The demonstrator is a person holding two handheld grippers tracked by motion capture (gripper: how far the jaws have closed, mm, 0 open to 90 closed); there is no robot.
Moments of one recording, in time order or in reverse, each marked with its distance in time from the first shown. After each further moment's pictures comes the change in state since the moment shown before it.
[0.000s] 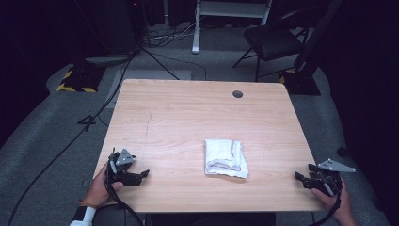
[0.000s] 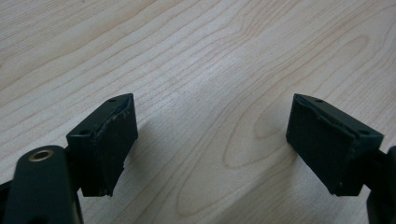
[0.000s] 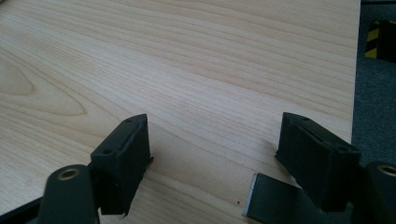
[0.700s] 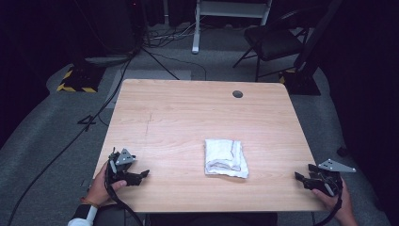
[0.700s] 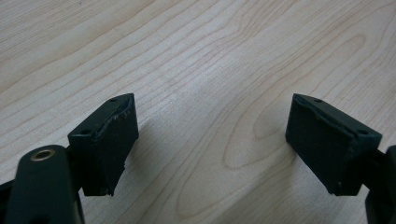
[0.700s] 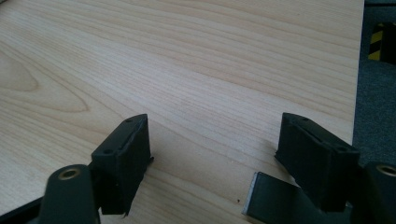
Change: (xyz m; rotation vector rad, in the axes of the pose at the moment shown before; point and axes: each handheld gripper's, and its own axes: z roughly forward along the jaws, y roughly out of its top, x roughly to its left) left arm 0.001 0.000 0.000 0.000 -0.011 0.007; right arm -0.001 0.000 0.000 -0.001 0.011 -0.012
